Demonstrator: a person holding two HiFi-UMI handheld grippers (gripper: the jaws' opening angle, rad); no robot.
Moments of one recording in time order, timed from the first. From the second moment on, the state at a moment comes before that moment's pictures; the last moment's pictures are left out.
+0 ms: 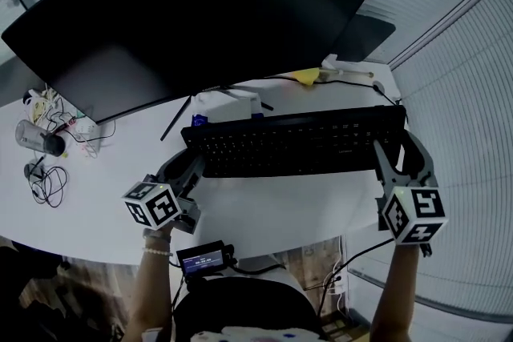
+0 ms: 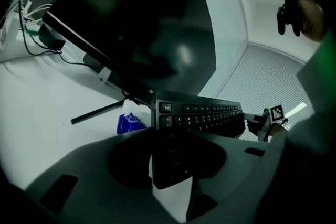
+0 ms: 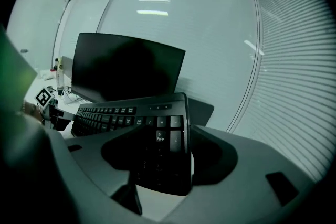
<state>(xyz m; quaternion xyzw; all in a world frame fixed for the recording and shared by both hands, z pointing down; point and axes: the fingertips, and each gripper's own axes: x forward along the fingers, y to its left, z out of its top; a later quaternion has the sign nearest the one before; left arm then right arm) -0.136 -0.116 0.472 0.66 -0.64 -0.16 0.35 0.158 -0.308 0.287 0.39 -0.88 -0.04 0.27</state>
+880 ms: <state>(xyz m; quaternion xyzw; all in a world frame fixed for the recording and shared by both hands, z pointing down) -0.157 -0.122 0.364 0.73 -0.59 -0.32 0.16 0.150 -0.186 0.119 0.44 -0.85 -0.27 0.11</state>
